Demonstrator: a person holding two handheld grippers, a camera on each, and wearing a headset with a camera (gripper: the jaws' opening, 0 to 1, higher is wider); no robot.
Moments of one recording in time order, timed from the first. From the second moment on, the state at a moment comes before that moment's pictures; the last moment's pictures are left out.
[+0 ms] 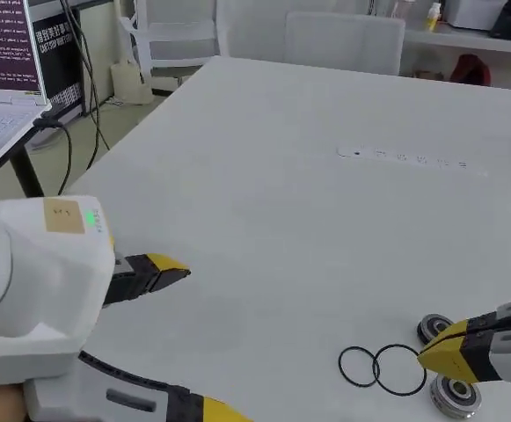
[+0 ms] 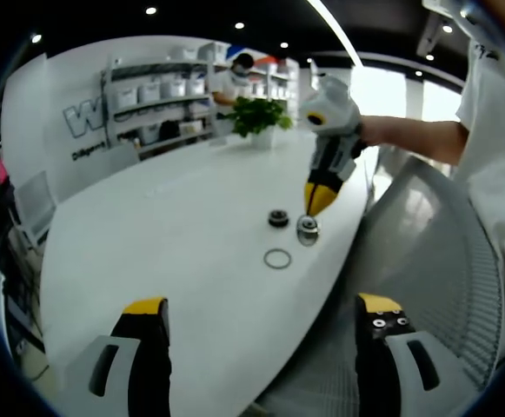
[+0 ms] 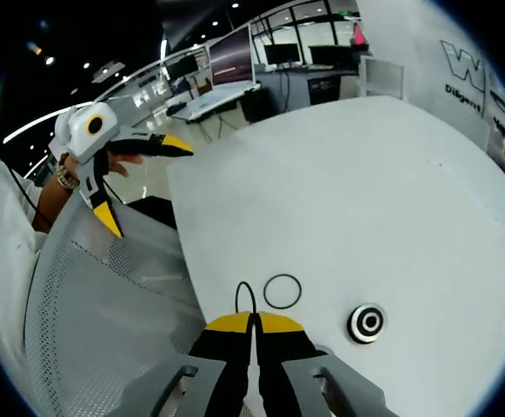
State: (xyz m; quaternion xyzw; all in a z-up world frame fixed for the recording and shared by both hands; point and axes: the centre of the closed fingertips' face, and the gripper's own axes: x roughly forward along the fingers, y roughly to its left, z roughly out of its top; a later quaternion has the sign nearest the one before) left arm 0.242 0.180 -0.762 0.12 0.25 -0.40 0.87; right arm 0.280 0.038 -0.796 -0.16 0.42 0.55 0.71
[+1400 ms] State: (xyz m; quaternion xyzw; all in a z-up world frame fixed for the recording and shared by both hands) left arm 0.243 0.184 -0.765 0.14 0.27 -0.39 0.87; right arm 0.313 0.023 -0.859 -0.25 0.42 0.51 0.71
